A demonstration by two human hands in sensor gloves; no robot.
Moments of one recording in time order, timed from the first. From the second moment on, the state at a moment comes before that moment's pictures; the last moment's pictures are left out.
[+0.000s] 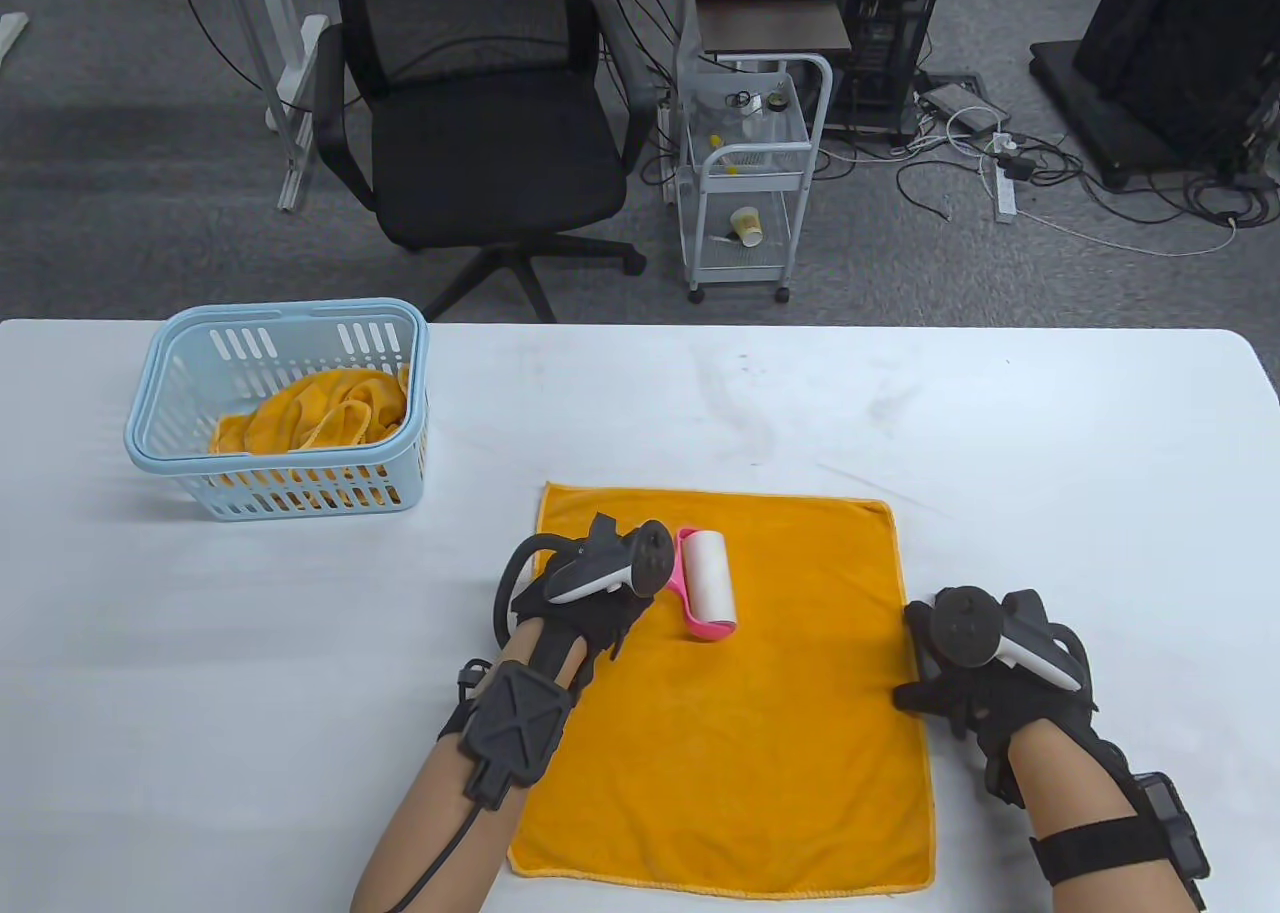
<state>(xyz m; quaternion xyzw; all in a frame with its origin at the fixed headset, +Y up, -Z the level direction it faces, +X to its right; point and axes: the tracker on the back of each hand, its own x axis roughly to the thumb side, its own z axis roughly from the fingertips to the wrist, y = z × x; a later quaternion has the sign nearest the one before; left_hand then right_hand) -0.078 -0.770 -0.368 -0.17 -0.14 -0.08 0.97 0.305 -0.795 -0.306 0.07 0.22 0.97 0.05</state>
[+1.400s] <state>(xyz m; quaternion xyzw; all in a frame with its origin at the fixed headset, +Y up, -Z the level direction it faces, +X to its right) -0.154 -0.755 -0.298 -0.17 -0.05 -0.30 0.94 0.304 -0.794 -0.306 0.08 0.22 0.97 0.04</state>
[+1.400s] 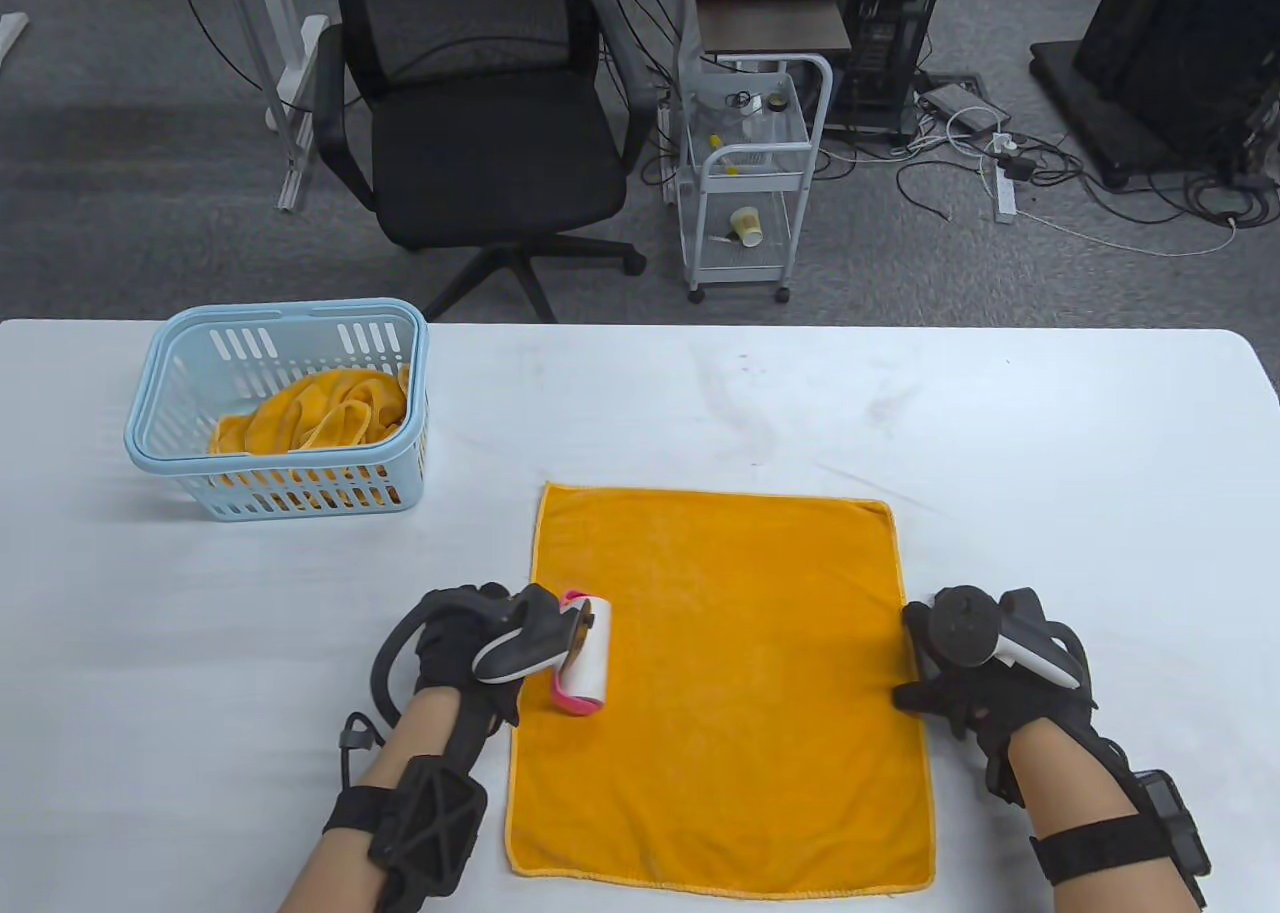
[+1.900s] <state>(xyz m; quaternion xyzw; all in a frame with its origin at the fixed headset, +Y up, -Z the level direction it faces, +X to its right) -0.079 -0.757 -0.249 -0.22 -0.23 -0.04 0.95 0.304 -0.794 -0.305 0.07 0.22 0.97 0.05</state>
